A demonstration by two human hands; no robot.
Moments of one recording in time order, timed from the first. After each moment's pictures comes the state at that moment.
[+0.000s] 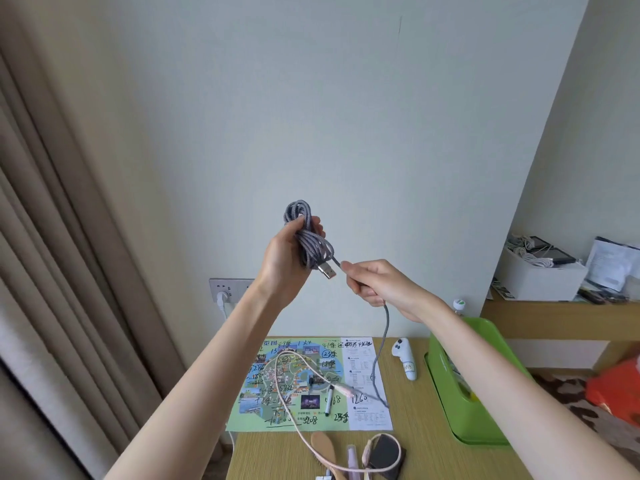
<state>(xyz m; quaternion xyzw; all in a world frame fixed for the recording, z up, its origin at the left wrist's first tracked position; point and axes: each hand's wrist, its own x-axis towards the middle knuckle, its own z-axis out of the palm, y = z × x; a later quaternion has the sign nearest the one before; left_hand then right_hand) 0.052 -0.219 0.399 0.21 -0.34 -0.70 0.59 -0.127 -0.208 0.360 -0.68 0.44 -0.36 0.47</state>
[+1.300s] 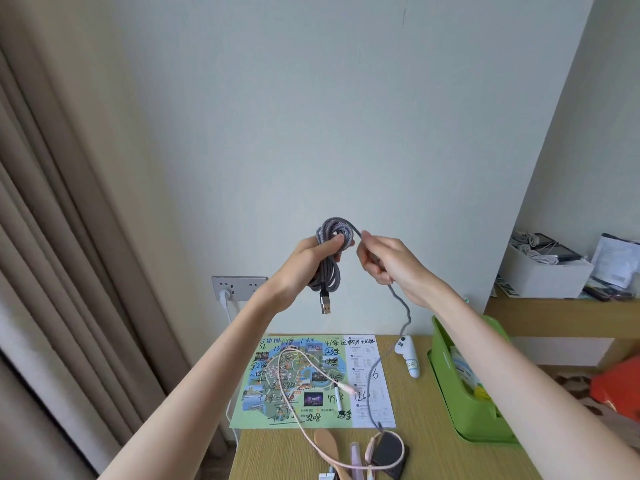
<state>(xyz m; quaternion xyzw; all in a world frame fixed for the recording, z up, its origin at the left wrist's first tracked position) 0.053 -0.208 0.393 0.40 -0.68 -0.46 0.41 -0.128 -0.216 0.378 -0.64 0.43 -0.45 0.44</state>
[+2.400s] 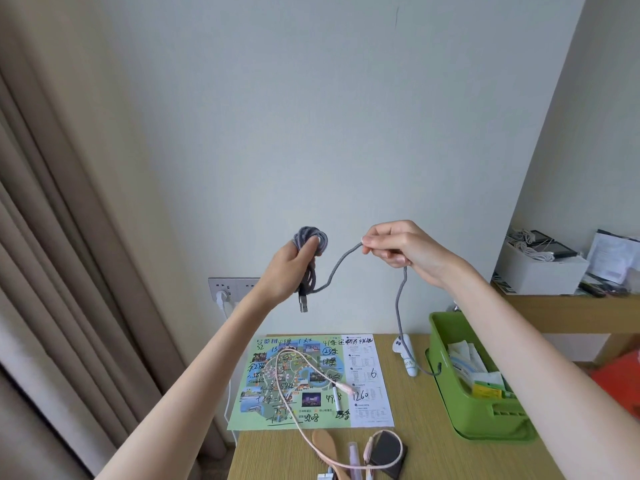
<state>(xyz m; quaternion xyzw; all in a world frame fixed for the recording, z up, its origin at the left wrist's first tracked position) 0.064 -0.231 0.372 0.47 -0.69 -0.33 0.44 -0.159 -0.215 0.408 -0.70 0.42 -0.39 0.42</state>
